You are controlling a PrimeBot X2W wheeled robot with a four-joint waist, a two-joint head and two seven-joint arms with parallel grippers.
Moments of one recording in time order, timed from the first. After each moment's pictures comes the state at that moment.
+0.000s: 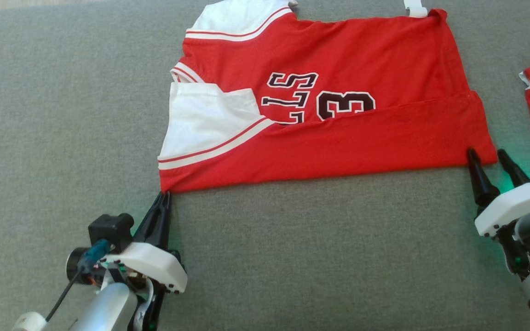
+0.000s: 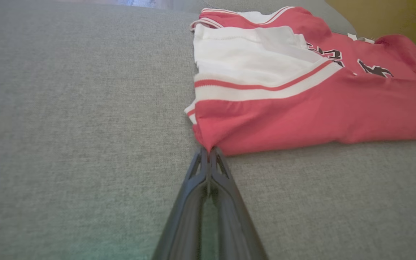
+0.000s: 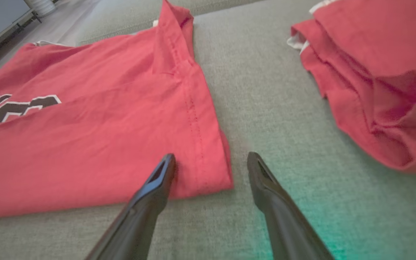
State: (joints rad) left arm -0.23 0.28 -0.52 0.32 -0.60 0.11 -0.05; right arm -0.40 -0.42 0.32 0.70 0.67 0.12 -0.12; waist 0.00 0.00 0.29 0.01
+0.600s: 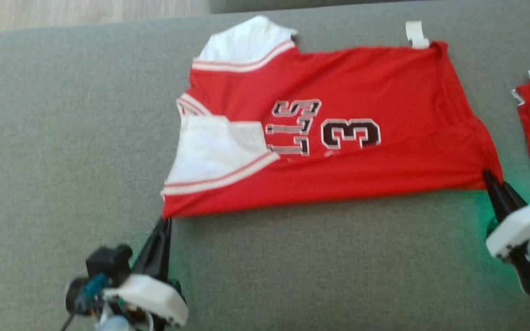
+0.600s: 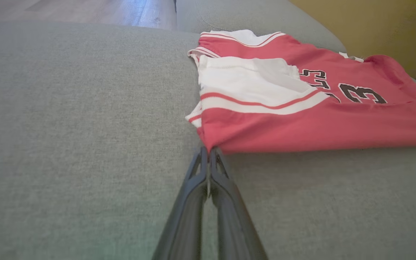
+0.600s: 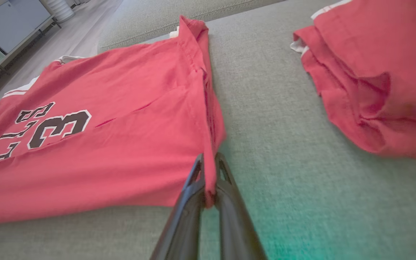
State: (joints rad) left arm -0.12 0.31 -0.53 0.20 -0.60 0.15 -0.08; right arm -0.31 -0.48 0.34 0.60 0.78 0.12 -0.05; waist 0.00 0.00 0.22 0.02
